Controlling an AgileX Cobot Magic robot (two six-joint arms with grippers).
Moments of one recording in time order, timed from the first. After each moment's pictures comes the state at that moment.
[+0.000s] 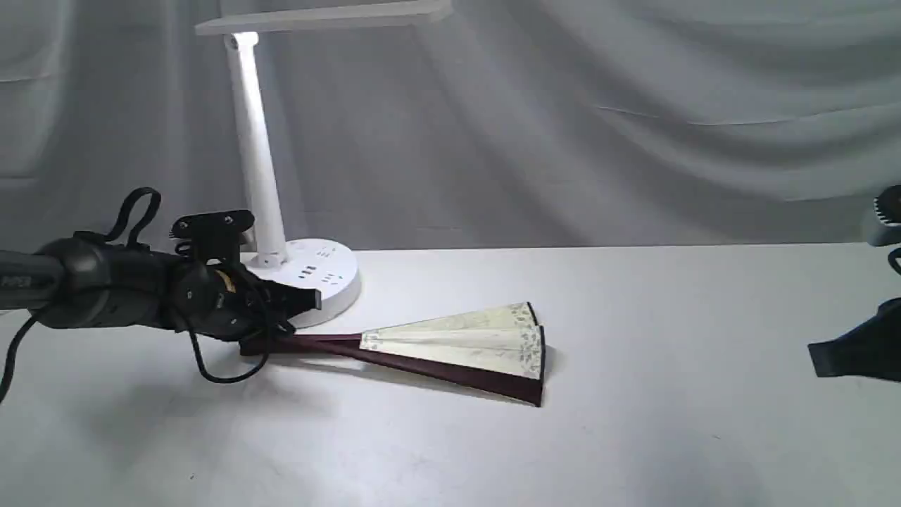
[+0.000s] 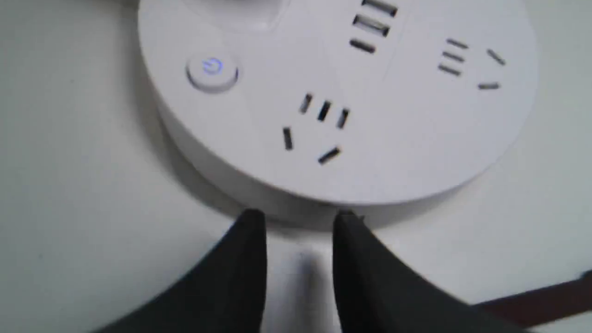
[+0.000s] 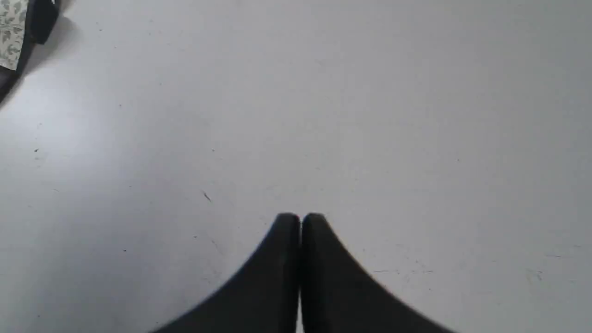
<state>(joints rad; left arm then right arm) -0.18 2.33 -1.53 0.06 0.13 -0.28 -0.21 1.38 -0.77 0.22 0.31 -0.42</state>
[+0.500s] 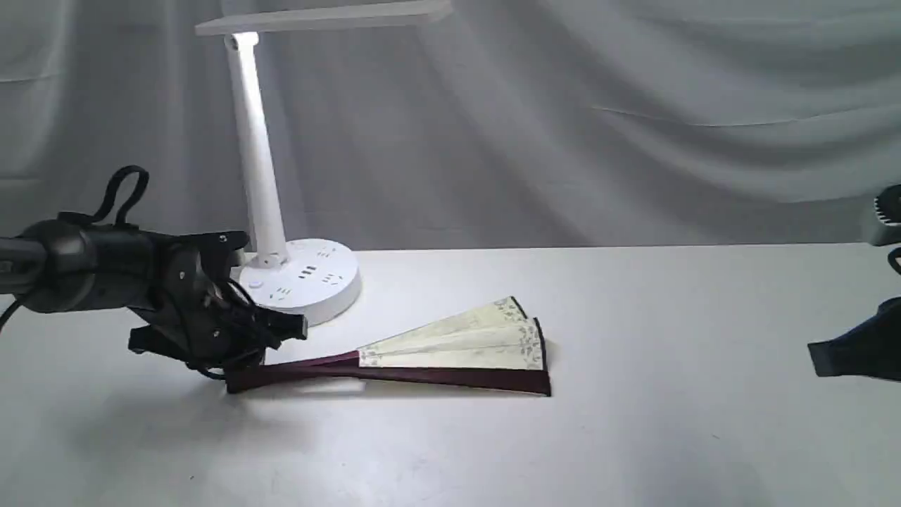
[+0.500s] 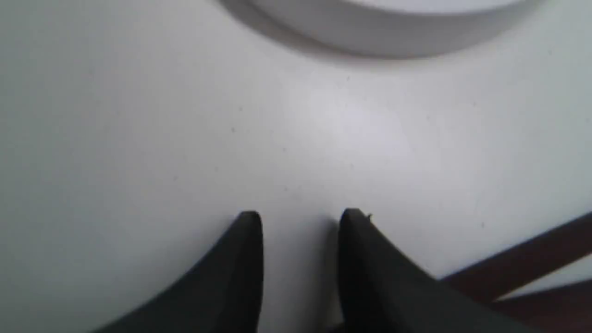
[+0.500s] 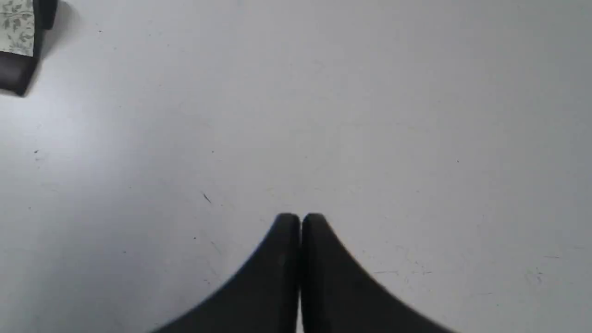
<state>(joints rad) -0.18 2.28 -1.53 0.05 0.46 -0.26 -0.21 1.38 -0.77 0.22 0.31 -0.42</state>
